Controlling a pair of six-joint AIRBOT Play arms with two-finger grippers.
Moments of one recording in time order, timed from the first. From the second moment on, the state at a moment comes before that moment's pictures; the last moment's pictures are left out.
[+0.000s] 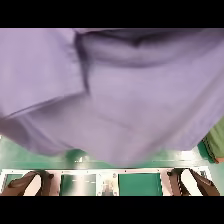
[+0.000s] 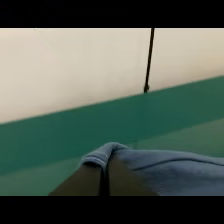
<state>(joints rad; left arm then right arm) 0.26 -0.83 1.78 0.93 -1.22 -1.22 -0.53 -0.80 1.44 -0.55 1.11 1.14</state>
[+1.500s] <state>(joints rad) 0.26 -1.66 1.41 0.97 -1.47 -1.23 -0.35 -1.53 1.09 -0.88 1.09 1.25</state>
